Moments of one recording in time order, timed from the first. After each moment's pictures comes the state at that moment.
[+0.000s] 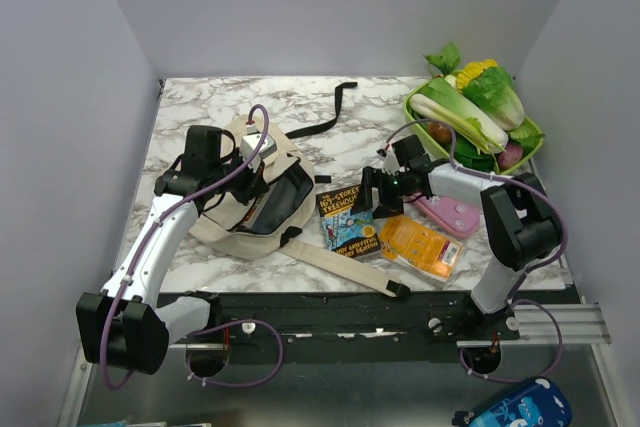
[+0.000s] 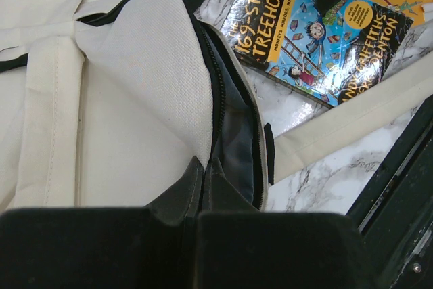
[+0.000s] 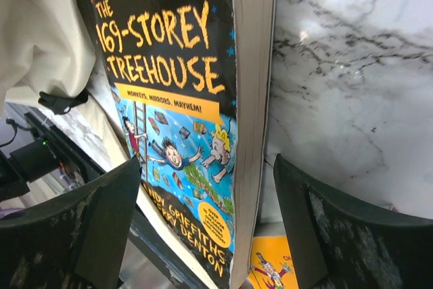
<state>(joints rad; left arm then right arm) -0.19 1.13 0.97 -0.63 0.63 0.41 0.42 1.75 0.98 -0.32 -0.53 0.45</state>
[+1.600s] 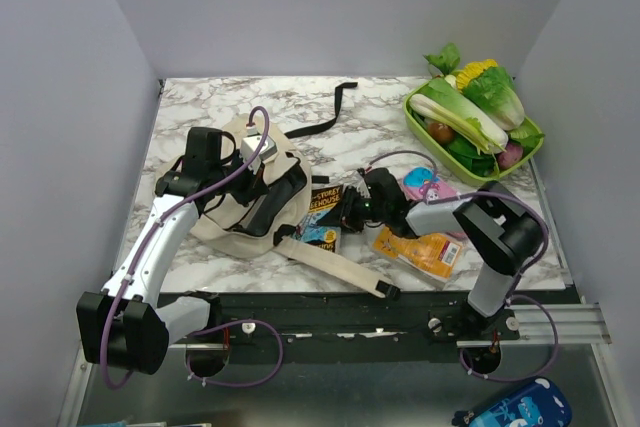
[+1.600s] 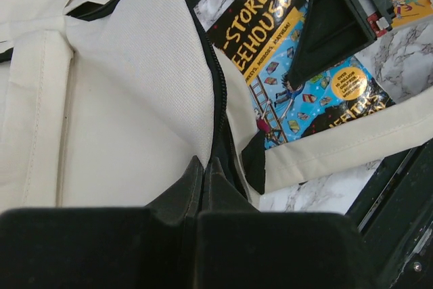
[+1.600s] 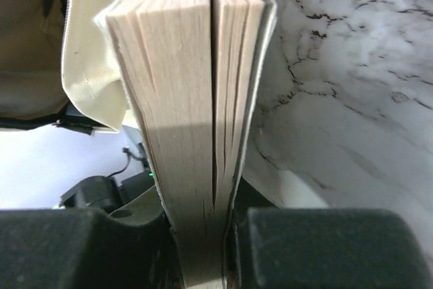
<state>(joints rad) -0.19 1.13 0.96 -0.62 0.63 0.41 0.69 1.80 0.70 0.51 -0.47 1.13</state>
